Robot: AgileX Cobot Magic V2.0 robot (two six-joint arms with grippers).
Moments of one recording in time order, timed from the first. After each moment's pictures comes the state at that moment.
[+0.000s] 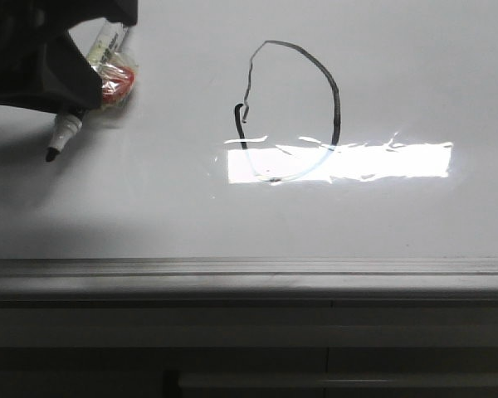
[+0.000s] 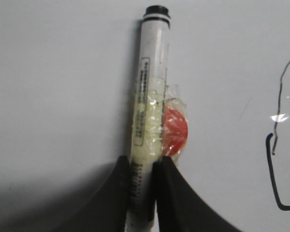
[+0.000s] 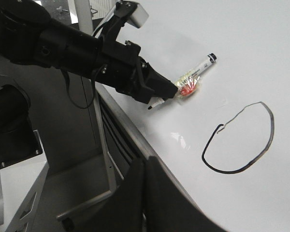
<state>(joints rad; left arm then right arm) -1.06 1.18 -0.67 1.28 0.66 -1.87 0.82 0.49 -0.76 0.28 0.64 -0.30</state>
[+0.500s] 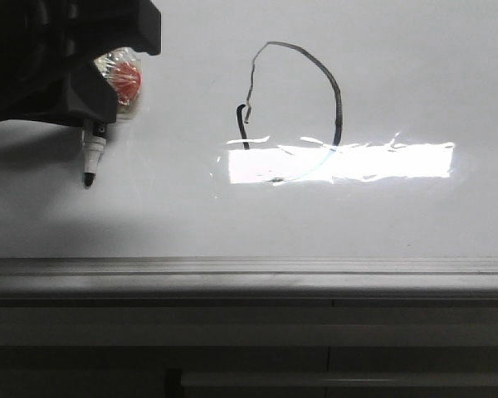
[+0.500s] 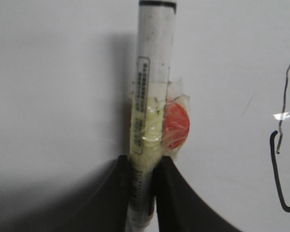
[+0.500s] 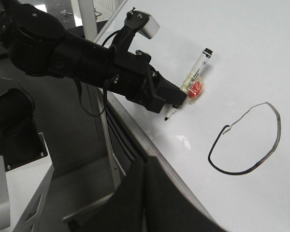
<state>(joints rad) -1.05 1.23 -0.67 1.33 0.64 -1.92 0.82 0.49 -0.76 0.29 0.64 -0.30</state>
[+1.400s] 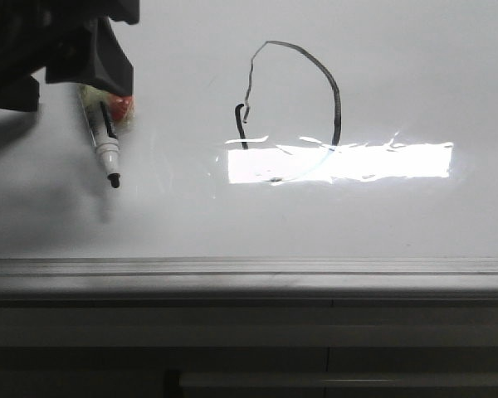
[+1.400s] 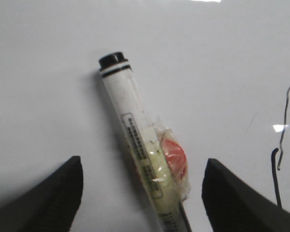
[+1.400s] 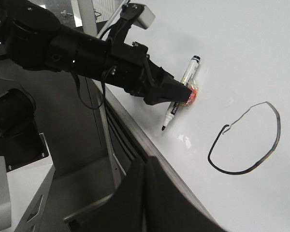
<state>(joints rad) -1.05 1.17 -0.67 1.33 0.66 -1.92 0.82 0.49 -0.76 0.29 0.64 -0.30</state>
